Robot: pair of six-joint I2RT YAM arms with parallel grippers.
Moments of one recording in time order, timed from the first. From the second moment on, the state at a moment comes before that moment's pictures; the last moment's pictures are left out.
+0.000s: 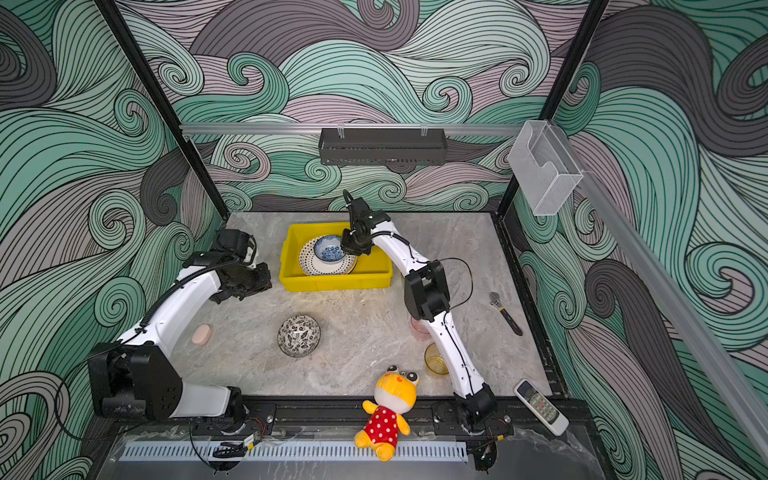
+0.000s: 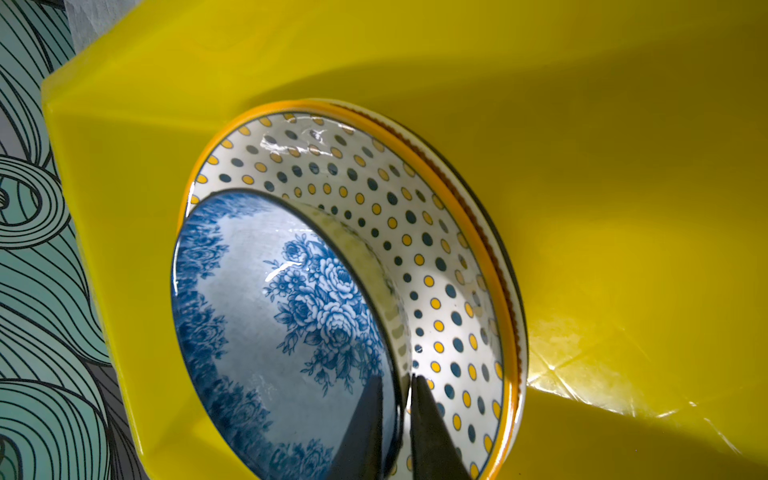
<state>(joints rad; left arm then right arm) -0.05 1.39 1.15 -0.93 0.15 -0.37 0.55 2.56 2.50 -1.01 -0.30 0.64</state>
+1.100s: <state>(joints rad) -0.10 1.39 1.11 -1.06 0.26 -0.34 0.60 2.24 2.29 -0.97 -0.34 0.54</state>
